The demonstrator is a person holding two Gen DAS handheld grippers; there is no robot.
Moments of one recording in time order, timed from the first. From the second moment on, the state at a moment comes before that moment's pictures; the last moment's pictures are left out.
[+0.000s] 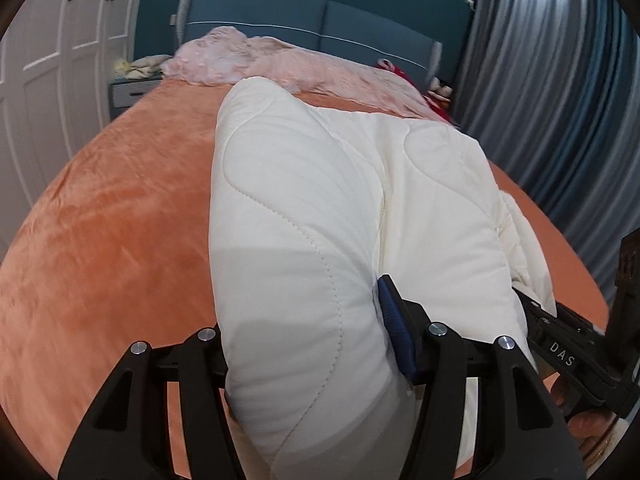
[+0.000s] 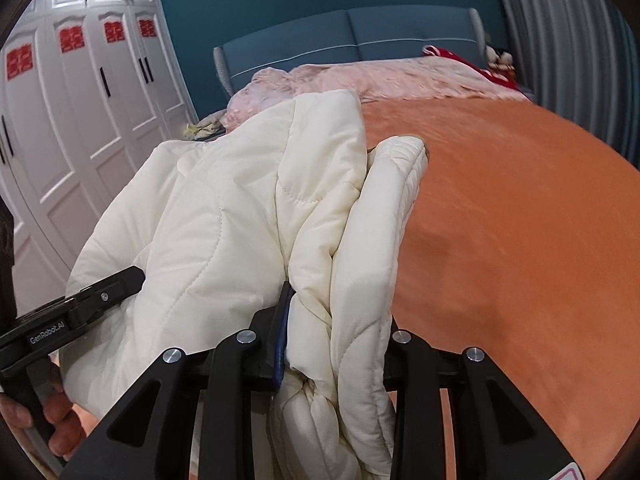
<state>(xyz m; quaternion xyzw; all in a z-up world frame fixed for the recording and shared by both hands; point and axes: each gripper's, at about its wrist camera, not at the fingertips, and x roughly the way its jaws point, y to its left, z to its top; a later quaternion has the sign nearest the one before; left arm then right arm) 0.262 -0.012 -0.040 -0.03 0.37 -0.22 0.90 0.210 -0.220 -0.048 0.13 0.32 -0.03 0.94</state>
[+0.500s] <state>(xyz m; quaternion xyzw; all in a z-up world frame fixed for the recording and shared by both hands) 0.360 0.033 -0.122 -0.04 0.39 -0.19 0.90 0.299 -0.182 -0.122 0.07 0.34 -0.02 0.94</state>
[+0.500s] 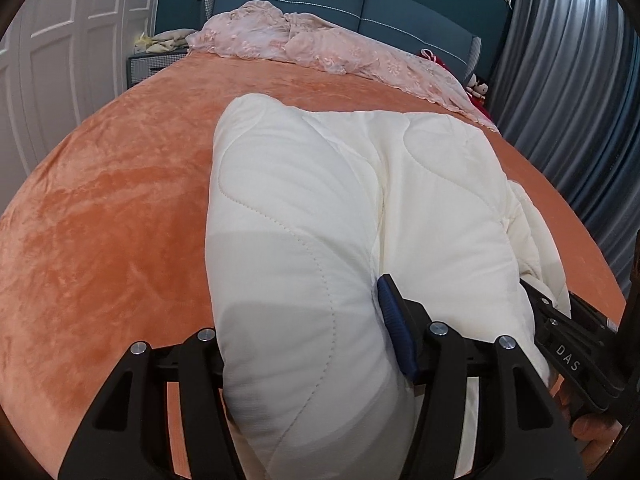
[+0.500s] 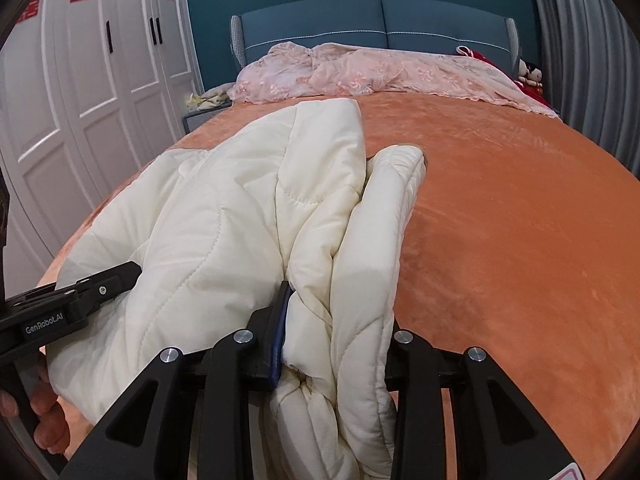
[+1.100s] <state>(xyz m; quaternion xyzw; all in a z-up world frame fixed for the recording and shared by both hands) 0.330 0.040 -0.078 0.05 0.38 -0.05 0.92 0.248 -0.205 -0.067 0.10 0.29 -0.07 0.95</state>
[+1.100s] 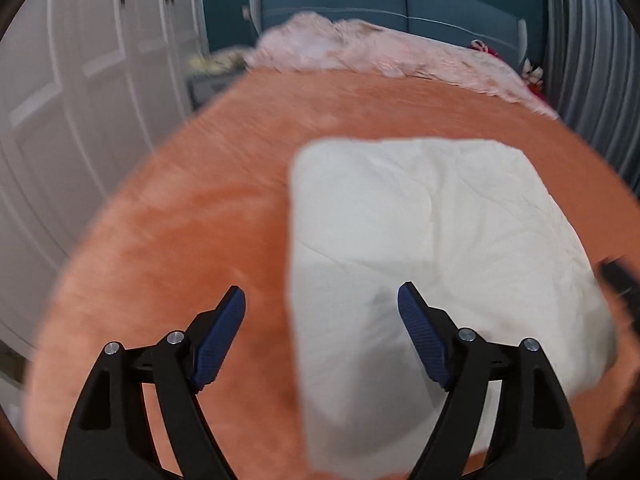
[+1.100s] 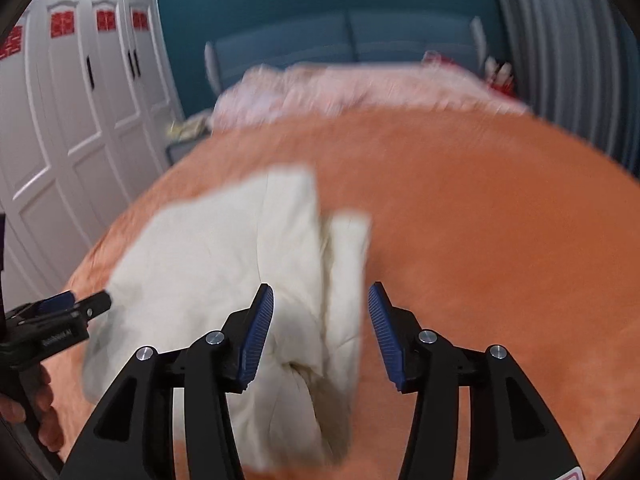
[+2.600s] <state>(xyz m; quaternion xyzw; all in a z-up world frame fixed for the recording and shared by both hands) 0.279 0.006 -0.093 0.05 0.38 0.02 0.92 0.228 -0.197 -0.095 0.10 0.38 -0.06 0.92</state>
